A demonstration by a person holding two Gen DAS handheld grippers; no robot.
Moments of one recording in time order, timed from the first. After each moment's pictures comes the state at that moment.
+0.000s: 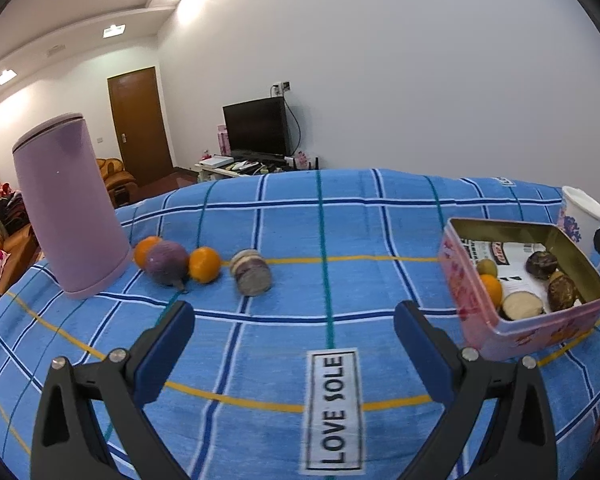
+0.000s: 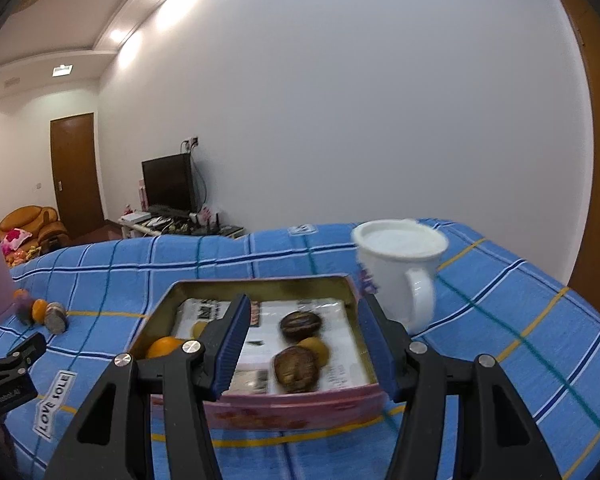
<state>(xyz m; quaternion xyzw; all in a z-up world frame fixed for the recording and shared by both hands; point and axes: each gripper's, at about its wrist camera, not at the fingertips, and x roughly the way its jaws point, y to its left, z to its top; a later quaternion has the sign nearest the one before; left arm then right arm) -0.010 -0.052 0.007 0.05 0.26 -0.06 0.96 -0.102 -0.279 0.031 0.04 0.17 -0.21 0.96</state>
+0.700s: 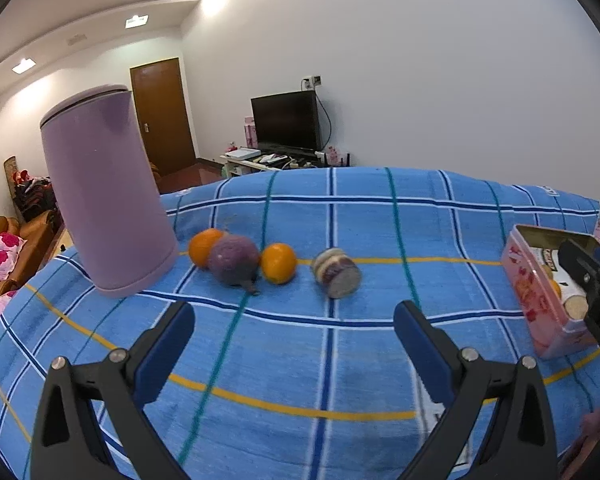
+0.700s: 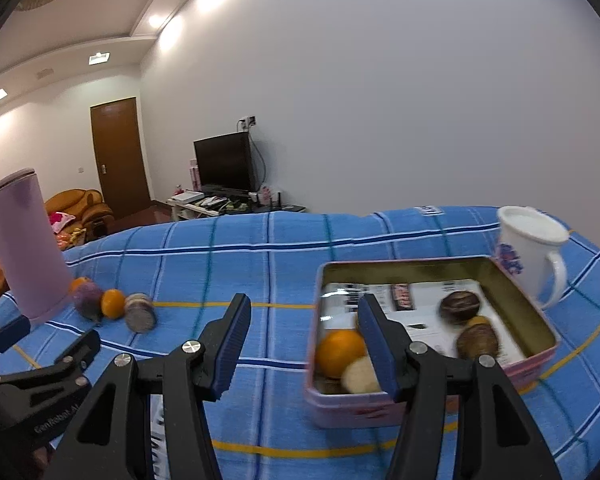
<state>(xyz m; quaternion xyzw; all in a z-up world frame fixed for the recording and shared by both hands) 0.017 0.013 0.003 0.05 0.27 -0.01 0.96 -0.042 -0.173 0.022 0.05 0.20 -0.12 0.97</state>
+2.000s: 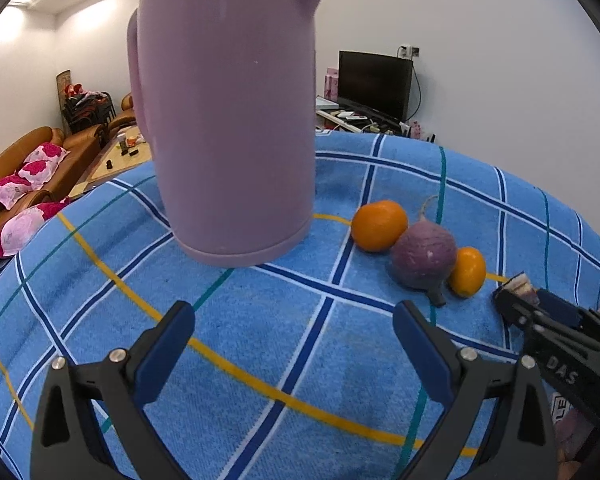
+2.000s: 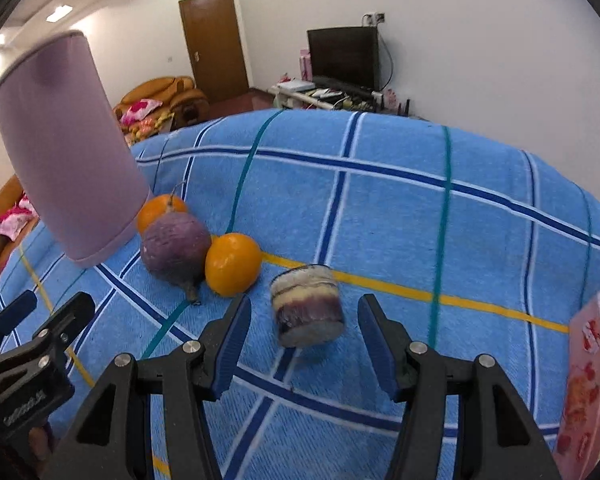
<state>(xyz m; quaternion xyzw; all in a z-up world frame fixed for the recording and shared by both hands) 0.082 0.142 -0.023 -0.05 0.36 0.10 0.93 0.121 -0.044 -0.026 0.00 0.40 0.08 0.91</state>
